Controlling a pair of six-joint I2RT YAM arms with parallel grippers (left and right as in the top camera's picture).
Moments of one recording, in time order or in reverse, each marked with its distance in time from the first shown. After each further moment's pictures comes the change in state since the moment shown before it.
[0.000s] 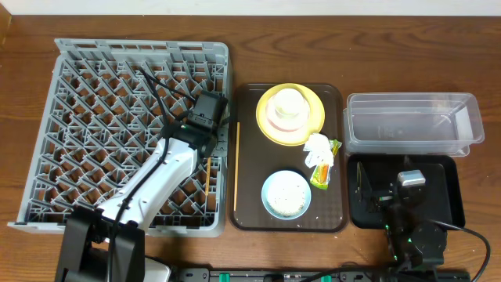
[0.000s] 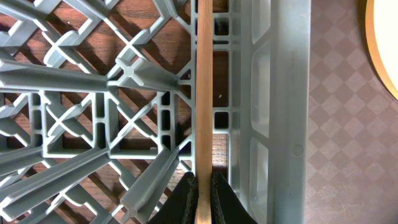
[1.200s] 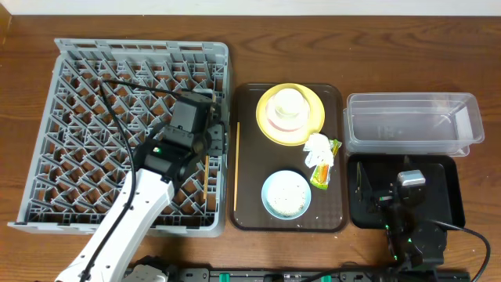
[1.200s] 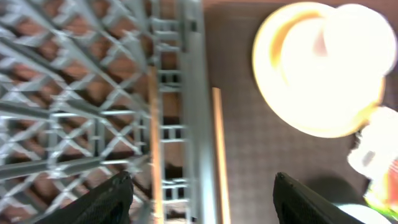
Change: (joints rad) left arm 0.003 -0.280 -0.007 -0.015 0.129 0.000; right arm 0.000 0.000 0.000 0.000 0.000 0.000
